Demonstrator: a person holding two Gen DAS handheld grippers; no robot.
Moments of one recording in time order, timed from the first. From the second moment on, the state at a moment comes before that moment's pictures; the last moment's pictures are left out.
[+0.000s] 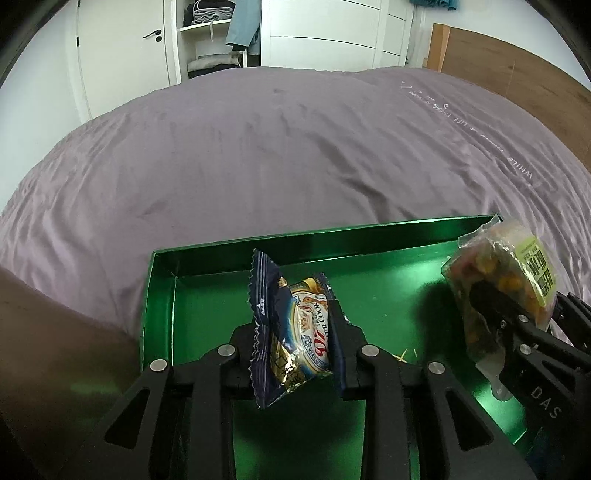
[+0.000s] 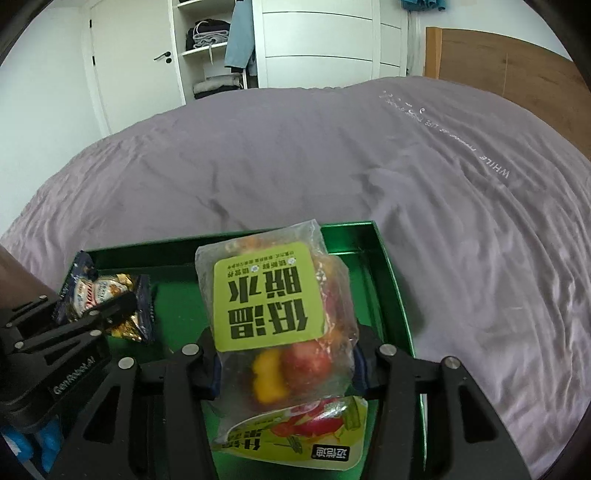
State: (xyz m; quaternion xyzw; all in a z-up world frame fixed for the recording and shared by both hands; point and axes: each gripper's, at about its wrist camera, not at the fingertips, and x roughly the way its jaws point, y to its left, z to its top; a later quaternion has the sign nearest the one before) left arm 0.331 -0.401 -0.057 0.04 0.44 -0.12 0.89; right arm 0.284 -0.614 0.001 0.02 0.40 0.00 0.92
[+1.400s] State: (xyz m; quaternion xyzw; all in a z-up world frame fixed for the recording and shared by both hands) left arm 0.322 -0.405 -0.065 0.06 0.42 -0.10 0.90; right arm 0.266 -0.609 -0.001 -0.02 0.34 -0.04 0.94
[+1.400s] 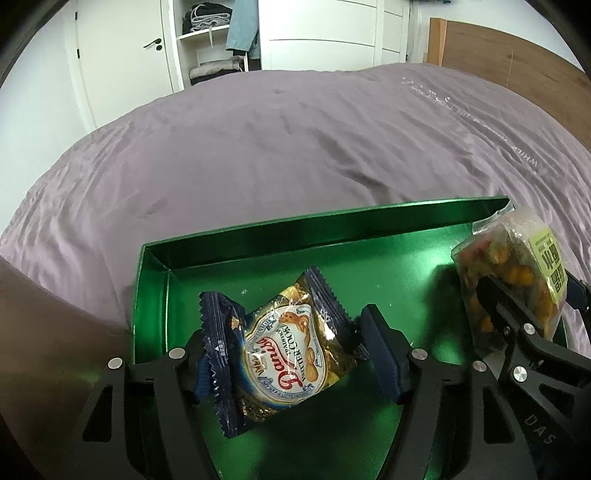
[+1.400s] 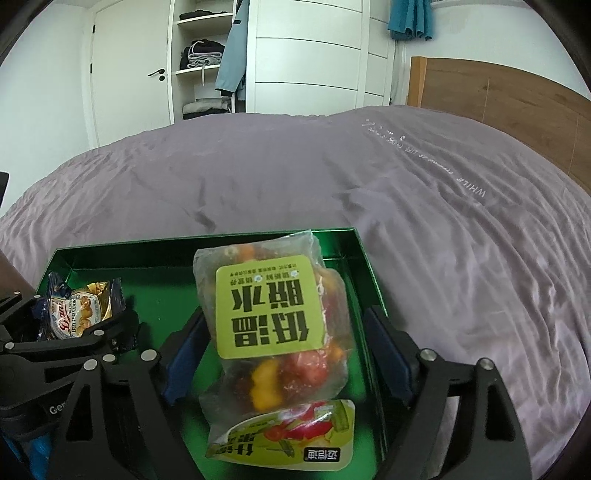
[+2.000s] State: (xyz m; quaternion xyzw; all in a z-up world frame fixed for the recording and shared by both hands) left arm 0.303 -0.392 -0.038 0.05 0.35 -0.08 0.93; right arm 0.259 -0.606 0.013 -0.02 0.30 -0.04 0.95
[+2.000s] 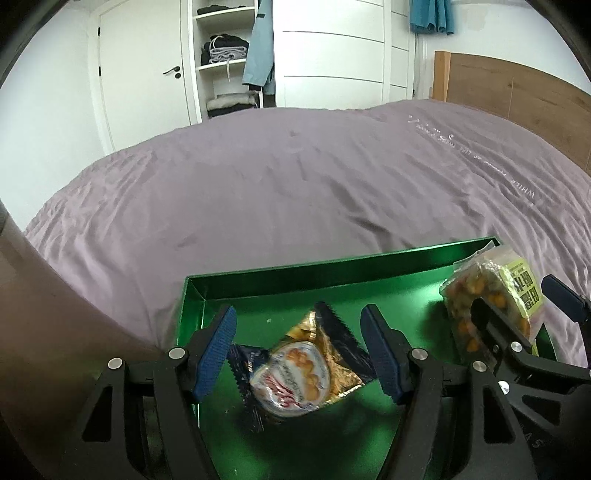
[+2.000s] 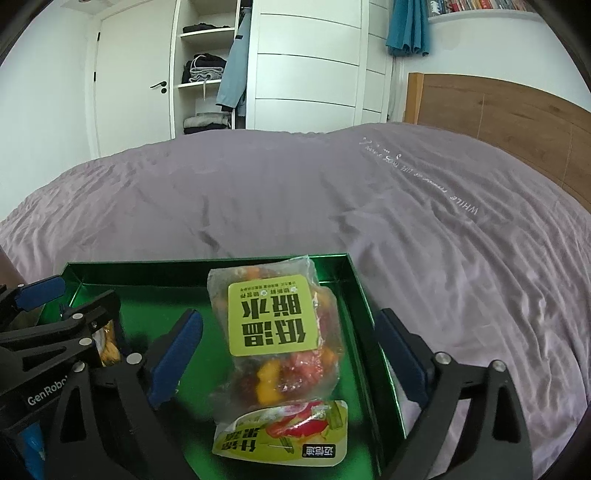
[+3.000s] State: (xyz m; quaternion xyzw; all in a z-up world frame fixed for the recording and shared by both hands) left arm 0.263 -0.393 0.012 0.06 0.28 -0.08 0.95; right arm 0.215 -0.602 0.071 -0.05 0.27 -0.07 0.96
